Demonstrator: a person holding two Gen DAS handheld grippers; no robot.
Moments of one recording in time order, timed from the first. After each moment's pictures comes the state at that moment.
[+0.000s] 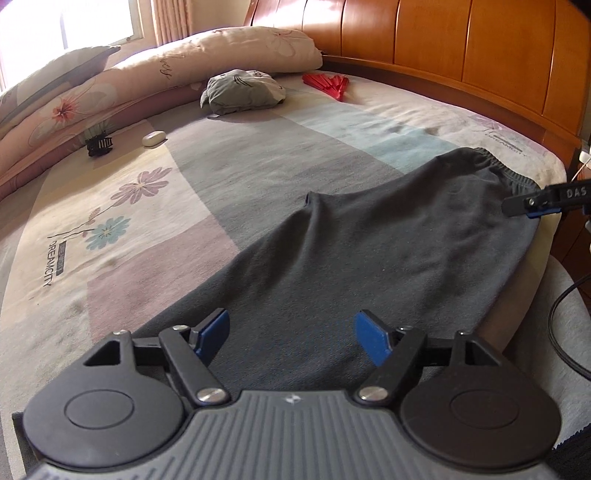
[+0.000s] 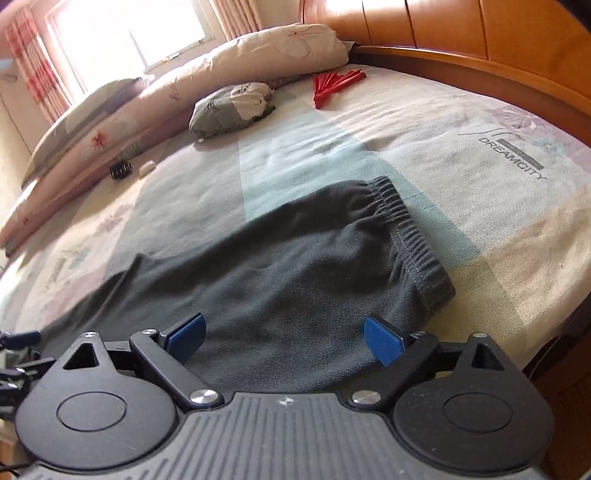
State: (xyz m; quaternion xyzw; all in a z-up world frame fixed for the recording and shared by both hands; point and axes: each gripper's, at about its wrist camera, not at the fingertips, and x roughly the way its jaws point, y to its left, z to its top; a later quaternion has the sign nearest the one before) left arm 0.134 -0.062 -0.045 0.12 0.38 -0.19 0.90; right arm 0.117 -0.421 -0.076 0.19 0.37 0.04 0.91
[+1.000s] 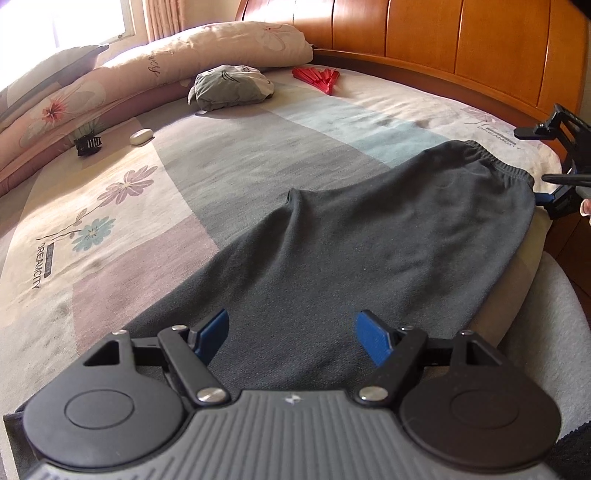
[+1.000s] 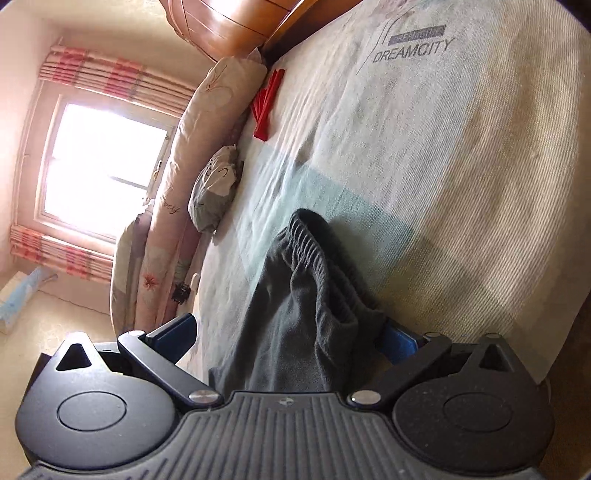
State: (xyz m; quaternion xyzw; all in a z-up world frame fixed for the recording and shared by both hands) left arm 0.132 -0.075 -0.045 0.13 0.39 -0.19 0.89; right arm 0.136 -0.531 -0.128 0.52 0.32 0.10 0.79
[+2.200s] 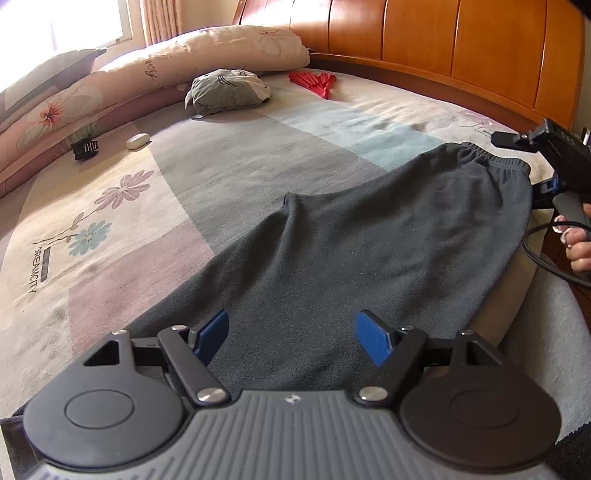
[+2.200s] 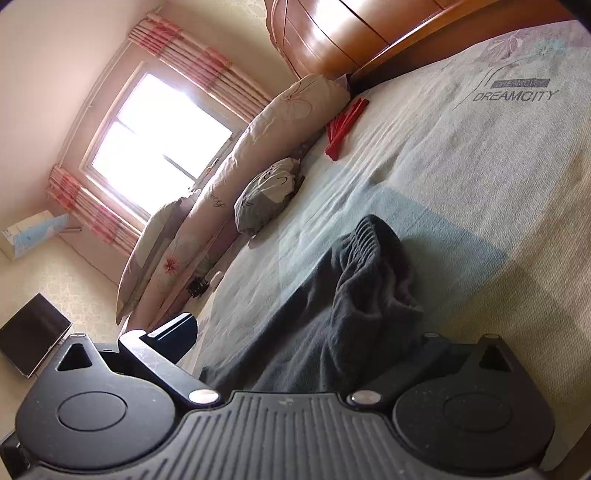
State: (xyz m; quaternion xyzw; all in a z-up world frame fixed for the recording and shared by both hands) left arm 0.132 -0.077 -0.046 0.13 0.38 -0.20 0.89; right arm 0.153 -0.488 -0.127 0.41 0.22 0.13 0.88
